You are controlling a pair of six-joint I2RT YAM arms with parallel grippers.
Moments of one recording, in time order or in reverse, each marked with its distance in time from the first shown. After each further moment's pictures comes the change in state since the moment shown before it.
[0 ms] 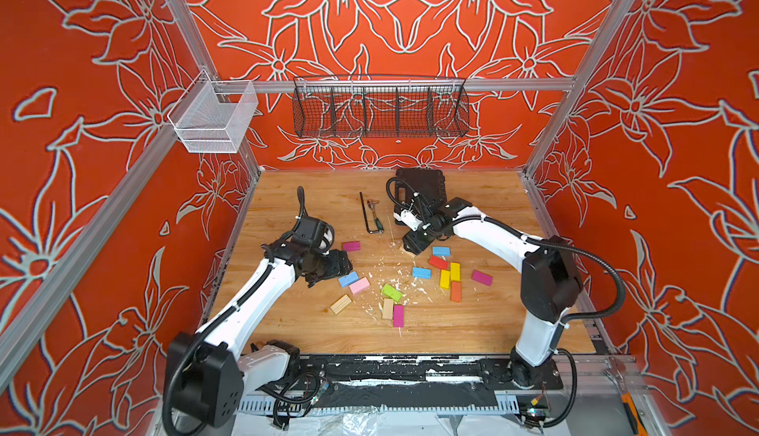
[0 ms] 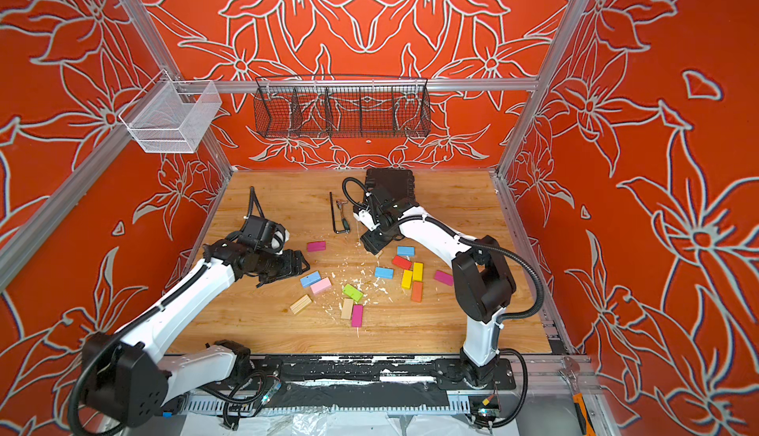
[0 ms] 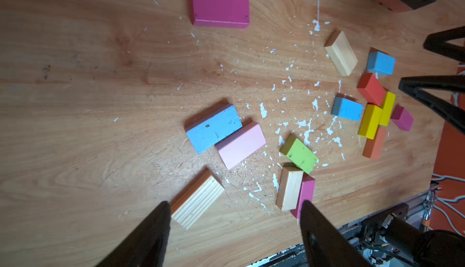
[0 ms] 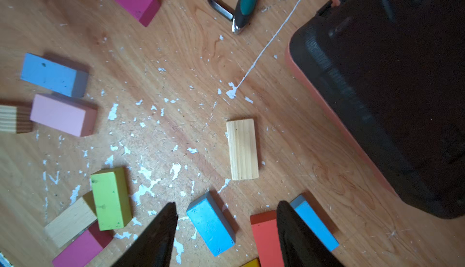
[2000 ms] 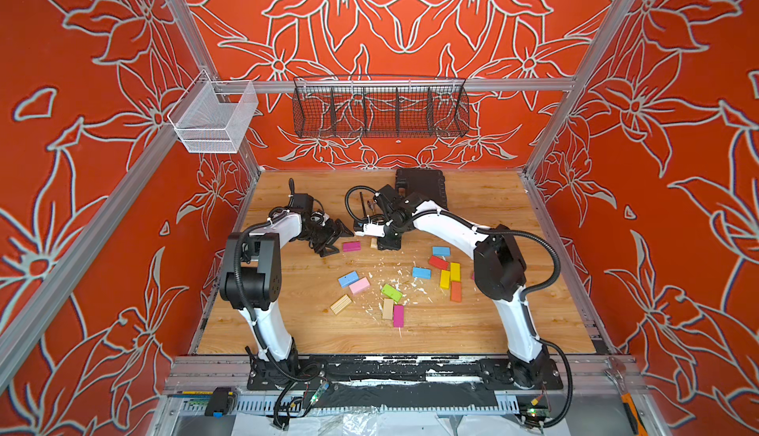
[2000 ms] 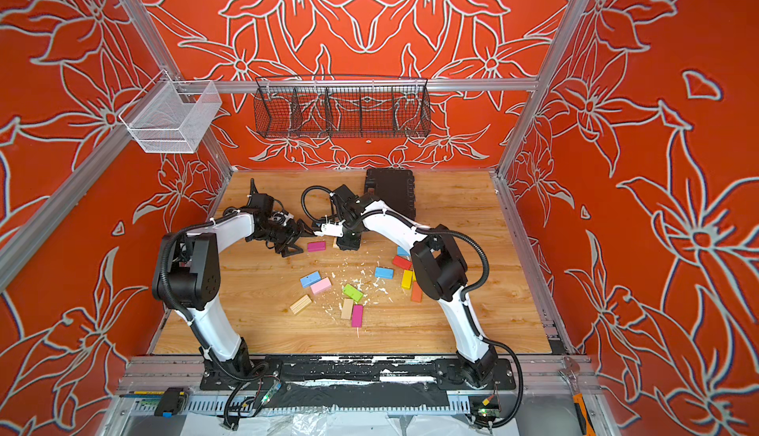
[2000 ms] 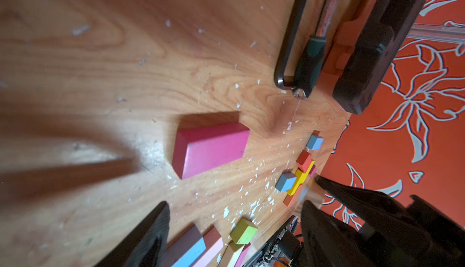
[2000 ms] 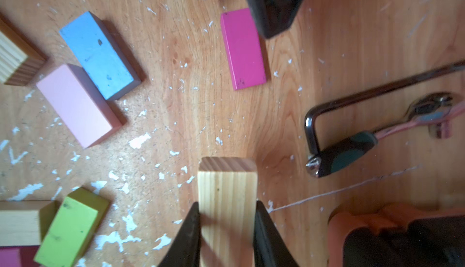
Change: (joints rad) left arm 0.280 0.623 0.274 0.231 0.449 -0.065; right arm 0.116 0.339 0.429 -0.132 -0.083 -0.594
